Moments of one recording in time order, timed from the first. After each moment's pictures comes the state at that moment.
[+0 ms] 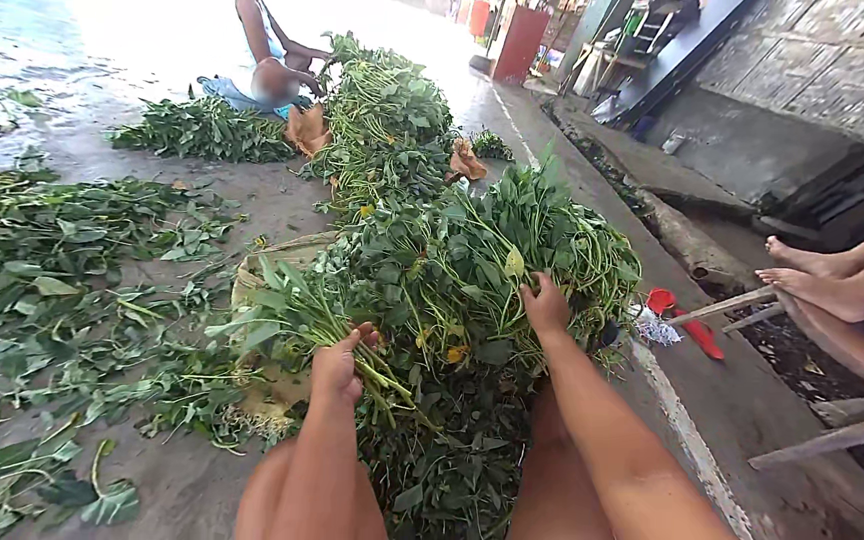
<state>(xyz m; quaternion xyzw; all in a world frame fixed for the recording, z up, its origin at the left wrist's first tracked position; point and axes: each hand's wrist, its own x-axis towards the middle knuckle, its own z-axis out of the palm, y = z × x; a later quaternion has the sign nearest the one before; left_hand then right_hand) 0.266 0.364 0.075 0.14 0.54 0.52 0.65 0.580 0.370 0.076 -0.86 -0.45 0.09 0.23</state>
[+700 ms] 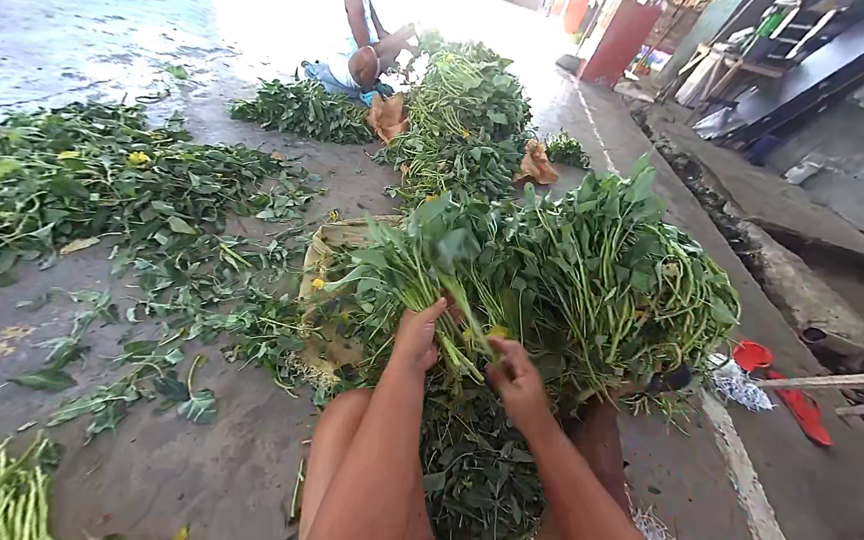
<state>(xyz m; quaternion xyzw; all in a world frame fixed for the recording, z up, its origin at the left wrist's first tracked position) 0.277 0.368 0.076 0.15 0.42 0.53 0.72 0.440 0.290 0.026 -0.56 -0.63 0.32 0.43</state>
